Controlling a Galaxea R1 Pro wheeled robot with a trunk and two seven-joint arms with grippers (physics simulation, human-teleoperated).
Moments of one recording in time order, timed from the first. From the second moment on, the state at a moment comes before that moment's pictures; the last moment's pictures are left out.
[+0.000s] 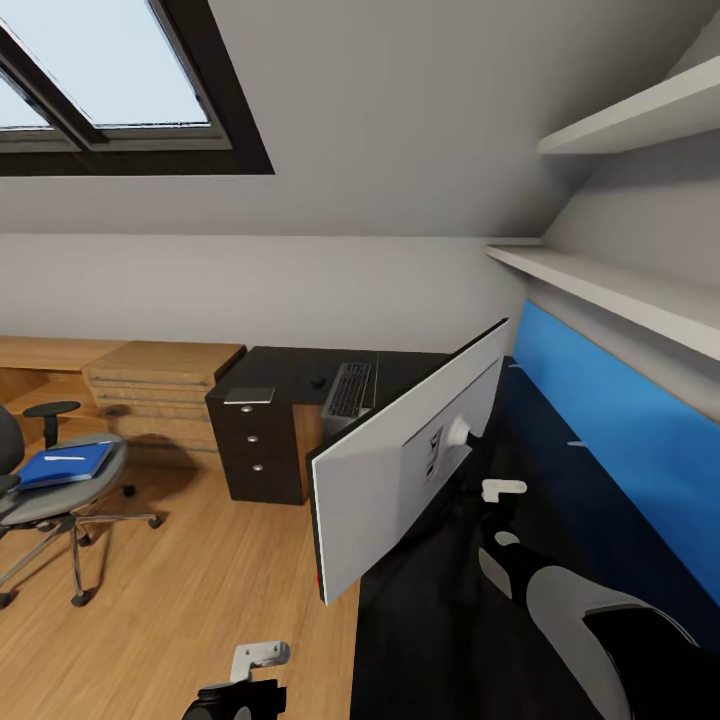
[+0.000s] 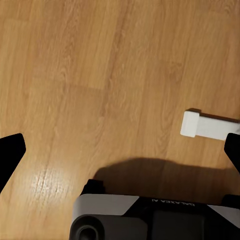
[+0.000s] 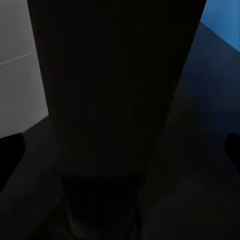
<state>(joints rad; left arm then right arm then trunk) -0.07 -0.08 -0.17 -1.23 0.28 0.75 0.41 -0.91 -0.01 0.12 -0.05 -0.08 -0.41 -0.21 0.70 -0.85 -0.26</state>
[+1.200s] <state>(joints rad) -0.07 -0.09 -0.17 -1.22 0.28 0.74 0.41 -0.91 -0.01 0.11 -0.05 -0.08 -0.41 -0.21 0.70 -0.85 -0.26</state>
